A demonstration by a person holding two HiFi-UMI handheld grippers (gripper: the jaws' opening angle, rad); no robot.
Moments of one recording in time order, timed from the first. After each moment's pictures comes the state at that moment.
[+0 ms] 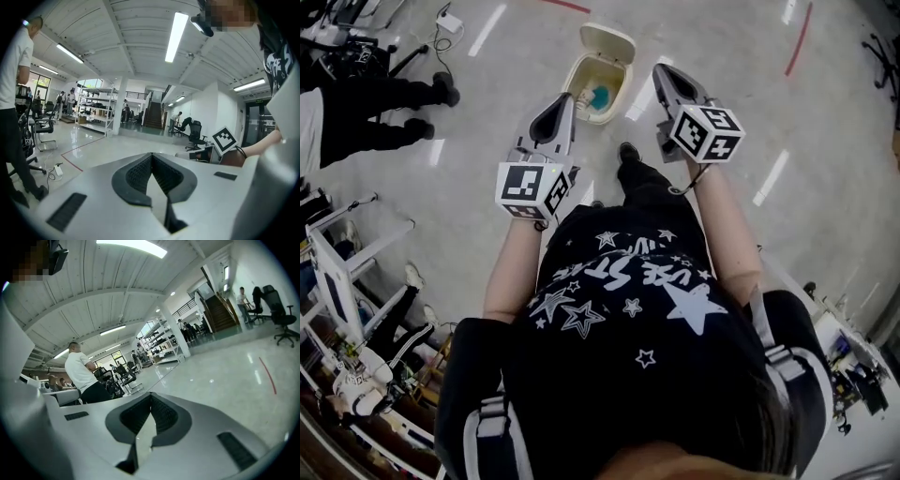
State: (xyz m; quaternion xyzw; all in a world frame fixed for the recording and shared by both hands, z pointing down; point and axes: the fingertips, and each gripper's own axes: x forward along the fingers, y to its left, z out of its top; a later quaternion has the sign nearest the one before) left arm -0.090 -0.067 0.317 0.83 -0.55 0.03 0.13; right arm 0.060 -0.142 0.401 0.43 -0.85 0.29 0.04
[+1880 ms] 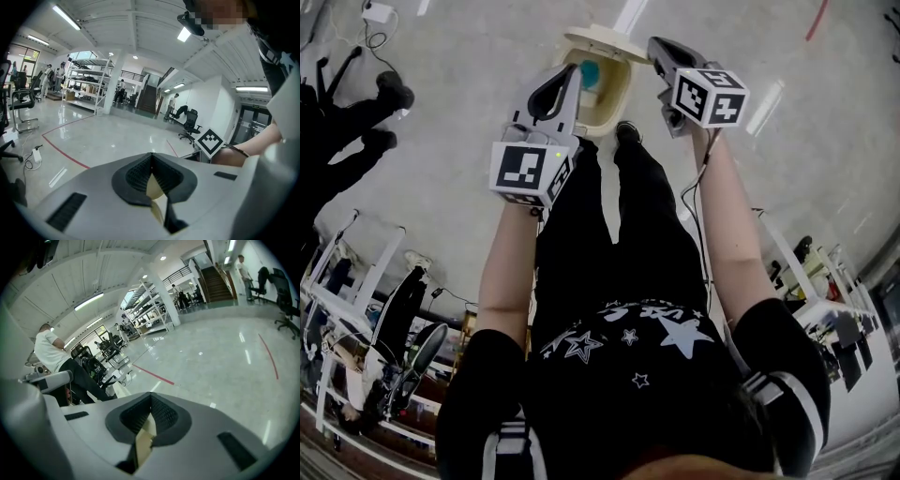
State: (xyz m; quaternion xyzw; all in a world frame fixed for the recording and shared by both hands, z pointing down) left arm -0.110 -0.267 0.509 0.85 -0.47 0.08 0.23; right arm 0.023 -0.303 0.637 0.42 -0.79 0.40 0.20
